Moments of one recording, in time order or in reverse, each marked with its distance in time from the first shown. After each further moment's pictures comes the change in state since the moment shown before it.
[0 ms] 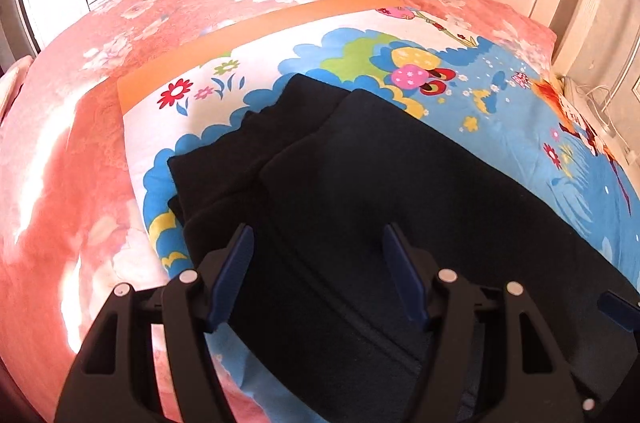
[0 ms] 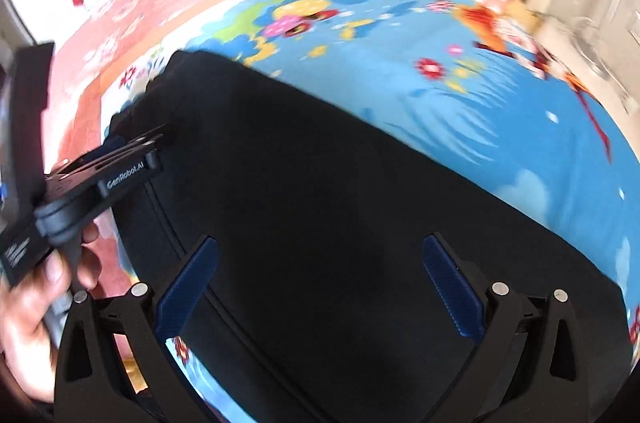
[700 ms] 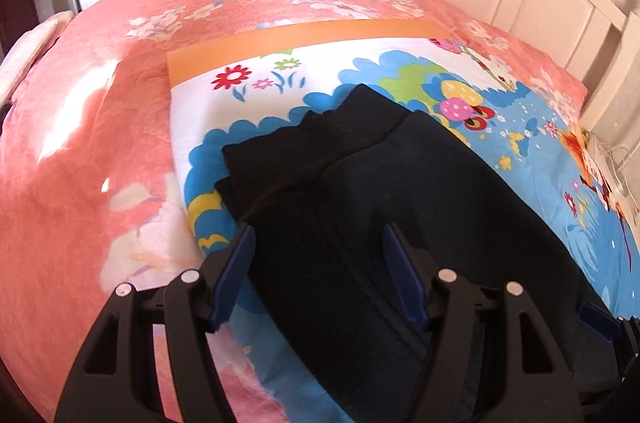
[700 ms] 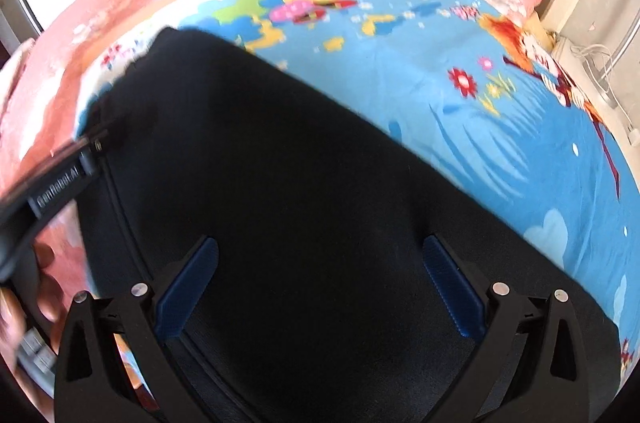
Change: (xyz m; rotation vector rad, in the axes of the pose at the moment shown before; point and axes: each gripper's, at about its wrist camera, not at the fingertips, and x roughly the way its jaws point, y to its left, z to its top) left arm -0.006 0.033 -0.010 -0.215 -0.041 0.073; right arm 0.020 0.014 0.023 -0.036 -0.034 -0.027
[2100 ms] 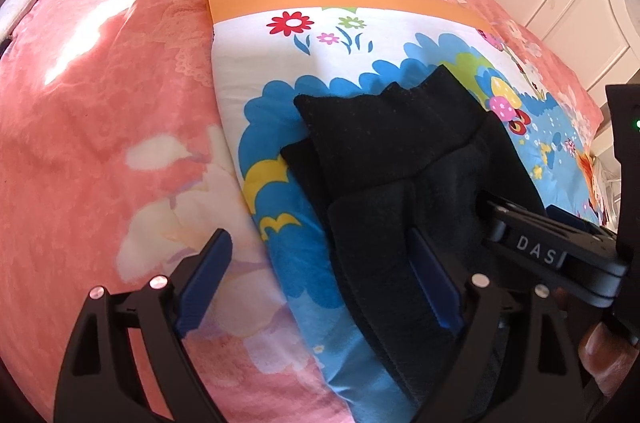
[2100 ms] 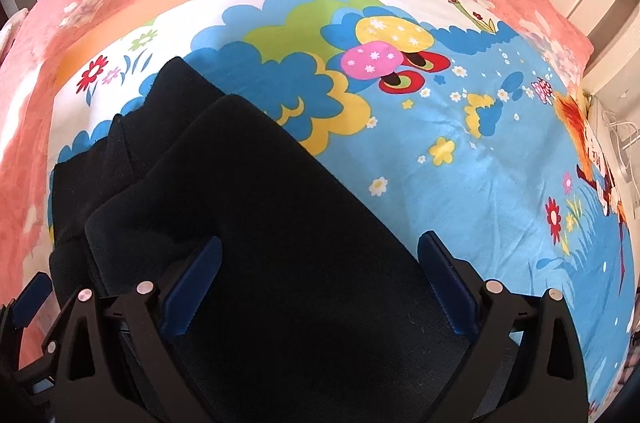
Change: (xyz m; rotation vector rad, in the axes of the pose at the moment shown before) left arm 0.024 0.054 0.002 -0.120 0.157 -0.059; right arm 0.078 0.068 0.086 -0.111 0.072 -0.067
